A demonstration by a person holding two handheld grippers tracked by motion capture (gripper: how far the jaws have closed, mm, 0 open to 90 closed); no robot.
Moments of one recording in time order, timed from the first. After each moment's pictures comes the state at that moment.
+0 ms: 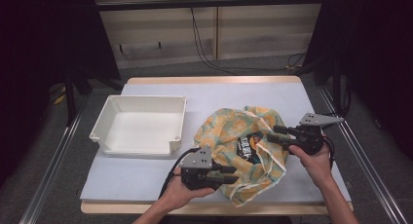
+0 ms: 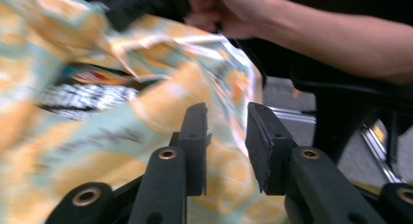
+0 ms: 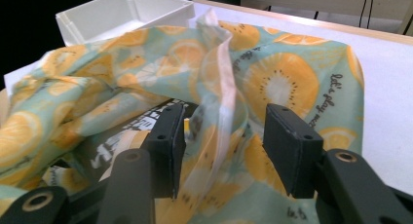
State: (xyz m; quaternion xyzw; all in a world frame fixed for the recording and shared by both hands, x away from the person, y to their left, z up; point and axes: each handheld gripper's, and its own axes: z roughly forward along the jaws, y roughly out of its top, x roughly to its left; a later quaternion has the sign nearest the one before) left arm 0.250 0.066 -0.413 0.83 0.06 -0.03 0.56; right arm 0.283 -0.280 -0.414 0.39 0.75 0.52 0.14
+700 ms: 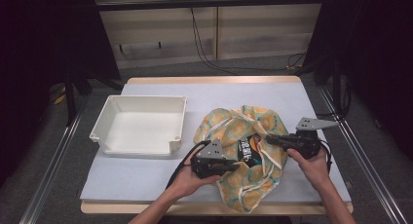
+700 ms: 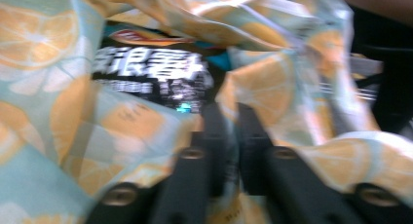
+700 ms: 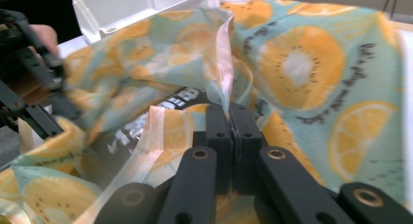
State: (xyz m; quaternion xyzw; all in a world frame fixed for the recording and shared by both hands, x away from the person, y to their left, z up) left arm 0.279 0.042 -0.437 0.87 0.06 -0.01 0.50; right arm 0.278 -0.276 -0.422 0.37 0.76 0.51 0.13
